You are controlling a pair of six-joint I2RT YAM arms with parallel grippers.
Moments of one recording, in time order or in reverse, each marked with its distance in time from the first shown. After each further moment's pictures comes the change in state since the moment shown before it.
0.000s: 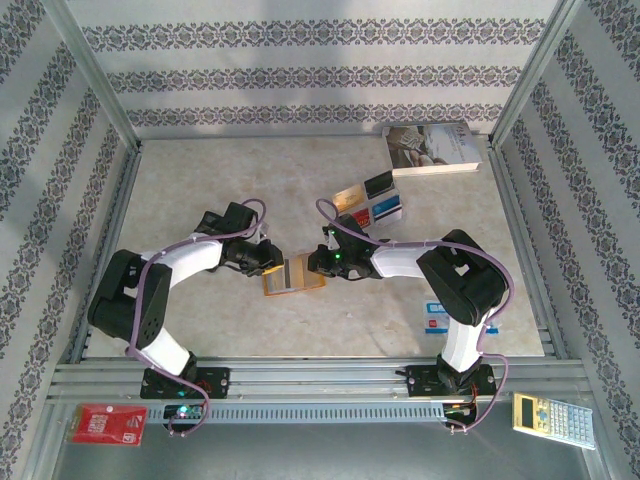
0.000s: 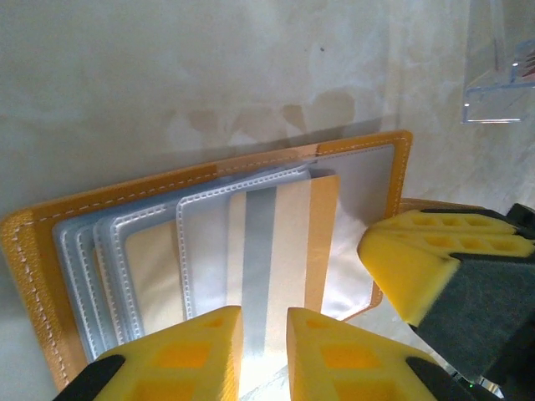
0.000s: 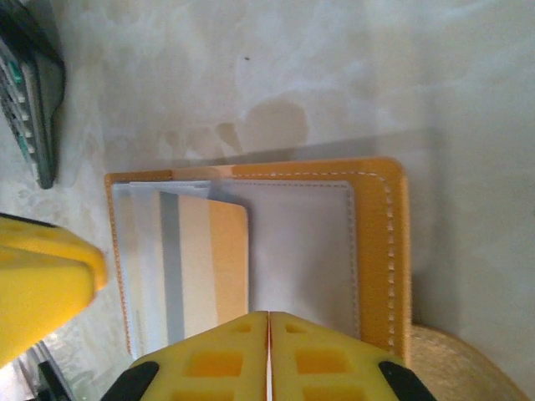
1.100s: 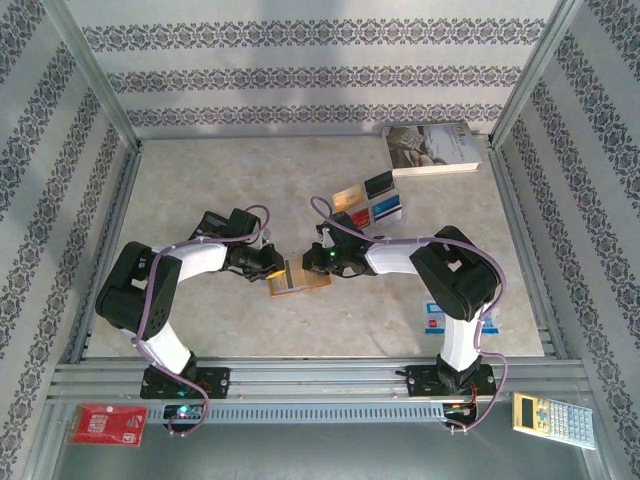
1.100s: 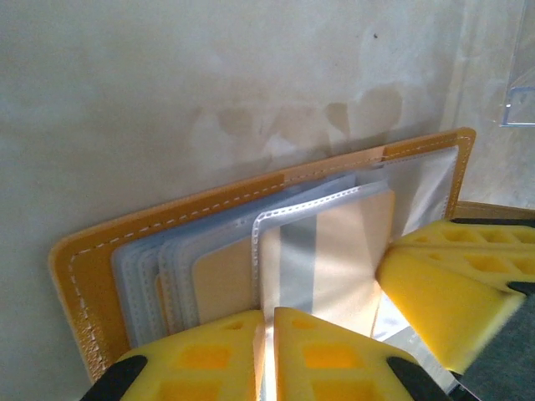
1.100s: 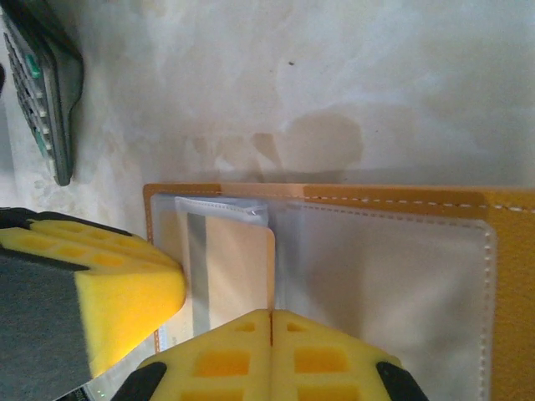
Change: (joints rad) left arm -0.004 0.056 -0.049 0.103 0.005 -0.024; right arm 0.008 0.043 0.047 0.004 -0.036 0.000
